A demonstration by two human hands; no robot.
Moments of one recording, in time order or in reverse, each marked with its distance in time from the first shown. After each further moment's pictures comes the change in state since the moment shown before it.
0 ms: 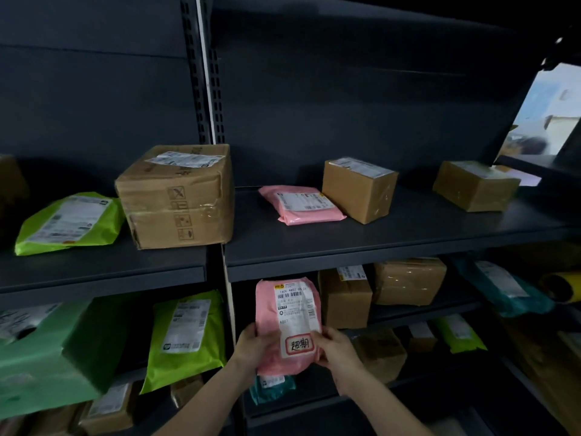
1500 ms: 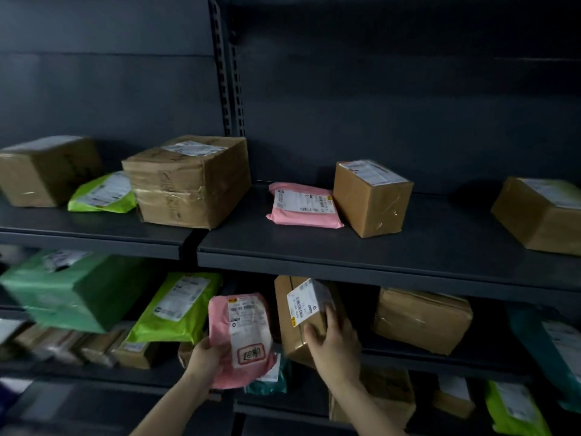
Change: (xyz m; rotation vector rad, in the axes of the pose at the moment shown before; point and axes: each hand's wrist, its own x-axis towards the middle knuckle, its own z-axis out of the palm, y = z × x) left_hand -0.008 -0.038 0.040 -0.205 0.553 0.023; right_hand 0.055 -0.024 -0.083 -0.978 0.099 -0.493
